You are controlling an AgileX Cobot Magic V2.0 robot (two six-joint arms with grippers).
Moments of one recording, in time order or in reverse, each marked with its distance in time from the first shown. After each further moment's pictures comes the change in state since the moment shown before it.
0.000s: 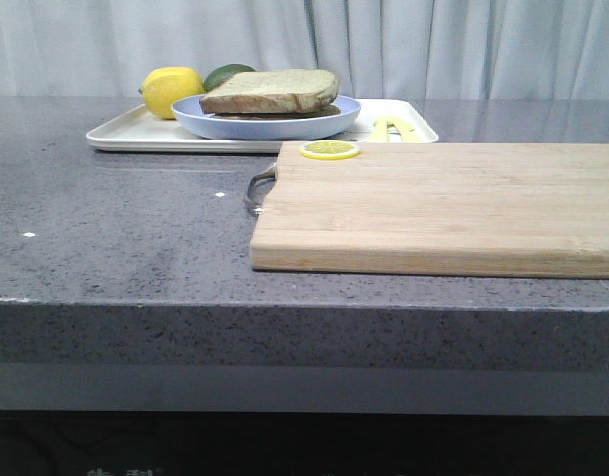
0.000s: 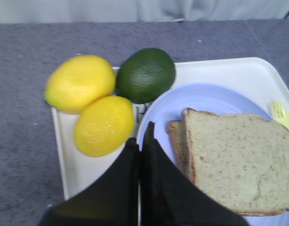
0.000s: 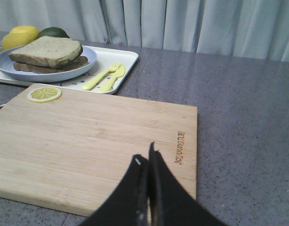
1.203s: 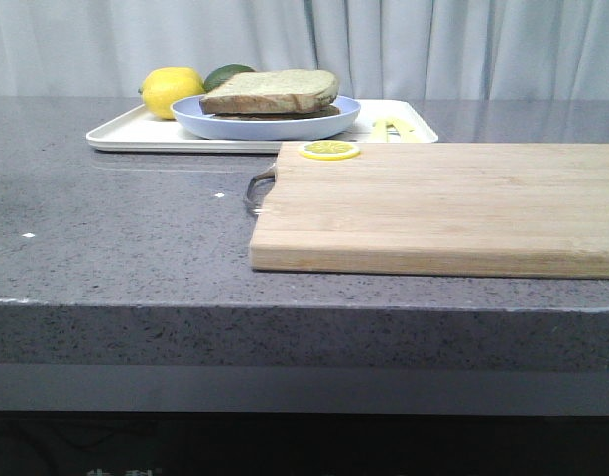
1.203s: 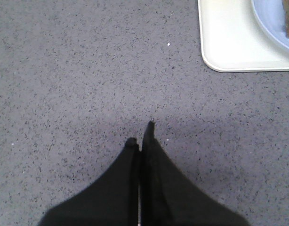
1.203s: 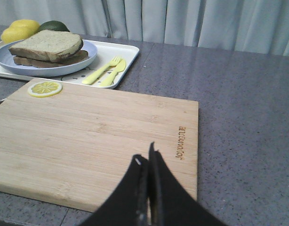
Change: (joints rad) left arm 0.076 -1.174 1.533 0.372 -0.253 -0.017; right arm 0.000 0.000 0.000 0.000 0.011 0.000
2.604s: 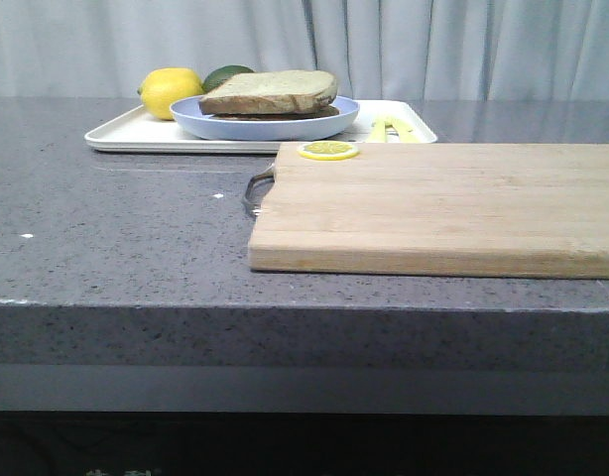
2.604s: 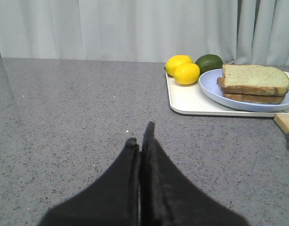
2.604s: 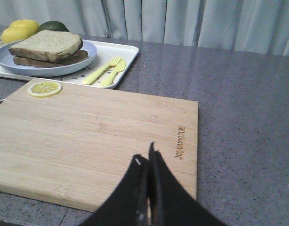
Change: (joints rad) left arm 0.010 -1.119 0.965 -0.111 -0.521 0.000; right arm 0.000 0.000 0.000 0.000 0.000 0.000
